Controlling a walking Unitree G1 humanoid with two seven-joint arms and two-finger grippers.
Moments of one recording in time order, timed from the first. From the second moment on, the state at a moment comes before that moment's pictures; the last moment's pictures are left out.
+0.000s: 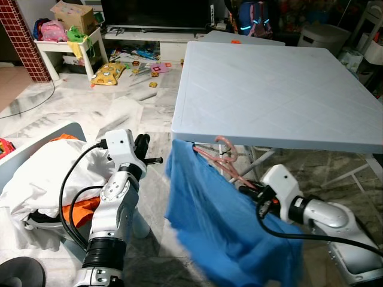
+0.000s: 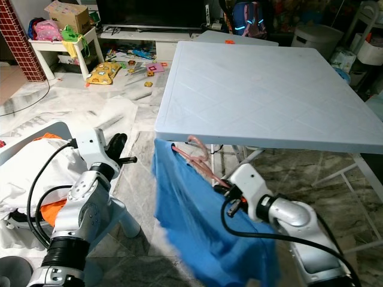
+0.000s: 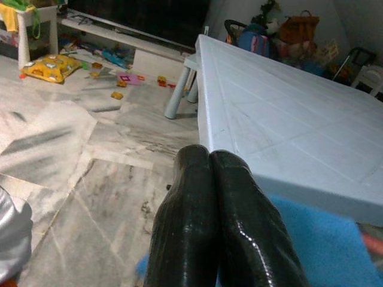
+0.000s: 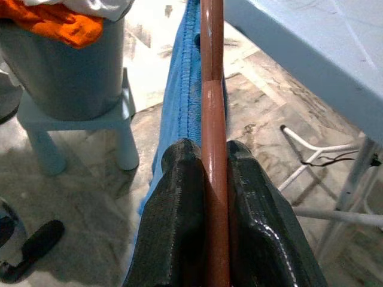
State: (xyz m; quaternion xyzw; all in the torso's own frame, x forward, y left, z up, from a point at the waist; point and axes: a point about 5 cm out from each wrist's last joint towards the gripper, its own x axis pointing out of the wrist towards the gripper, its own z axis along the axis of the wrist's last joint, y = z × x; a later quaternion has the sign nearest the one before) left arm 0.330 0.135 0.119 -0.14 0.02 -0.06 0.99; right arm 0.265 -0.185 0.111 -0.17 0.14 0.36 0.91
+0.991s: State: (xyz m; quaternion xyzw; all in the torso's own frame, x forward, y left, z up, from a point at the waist) left arm 0.325 0.089 0.124 -0.12 0.02 -0.15 0.98; right arm 0.261 -0.139 0.135 -0.10 0.09 0.41 0.90
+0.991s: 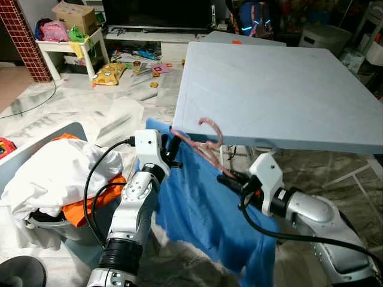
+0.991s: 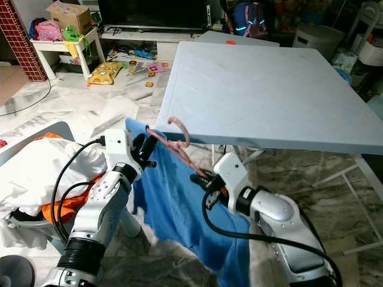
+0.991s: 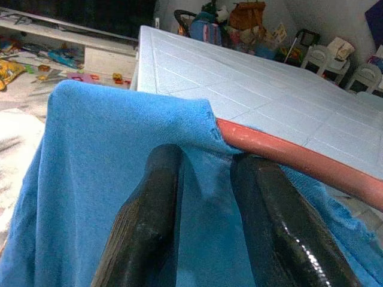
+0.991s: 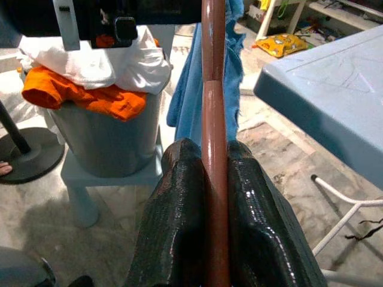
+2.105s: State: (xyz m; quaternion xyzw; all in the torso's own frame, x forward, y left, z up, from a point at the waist) left arm 0.332 0.112 0.110 -0.11 0.05 -0.09 0.99; right arm 0.257 -0.141 0.136 -0.12 0.10 0.42 0.89
